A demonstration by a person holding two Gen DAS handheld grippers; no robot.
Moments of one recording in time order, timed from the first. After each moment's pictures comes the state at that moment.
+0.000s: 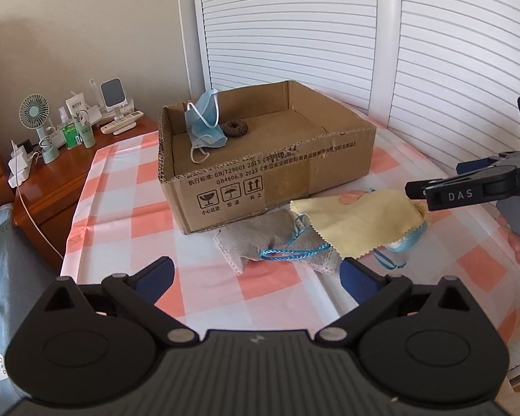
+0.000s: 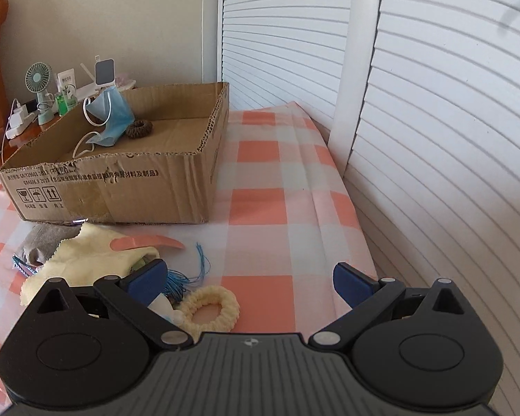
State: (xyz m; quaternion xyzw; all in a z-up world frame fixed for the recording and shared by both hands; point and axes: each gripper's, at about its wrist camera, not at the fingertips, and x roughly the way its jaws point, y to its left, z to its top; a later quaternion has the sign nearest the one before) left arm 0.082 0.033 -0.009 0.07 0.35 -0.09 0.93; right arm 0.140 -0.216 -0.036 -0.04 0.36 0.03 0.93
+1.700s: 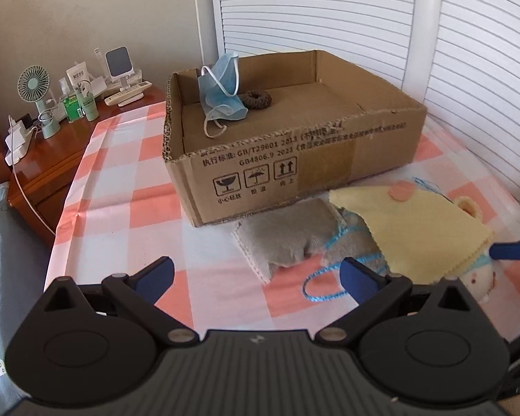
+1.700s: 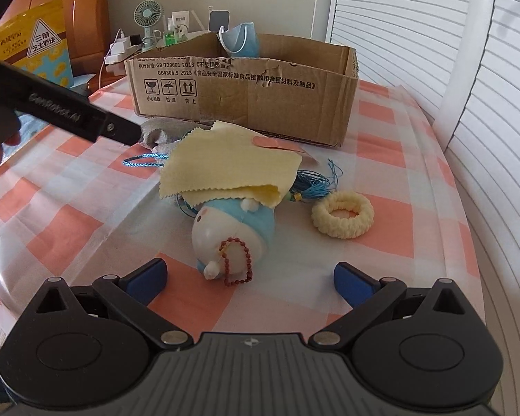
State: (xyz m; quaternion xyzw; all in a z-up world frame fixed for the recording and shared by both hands) left arm 0.124 0.039 -0.041 0.07 0.39 -0.07 0.91; right arm 0.076 -0.170 -0.068 -0.11 0.39 0.19 0.89
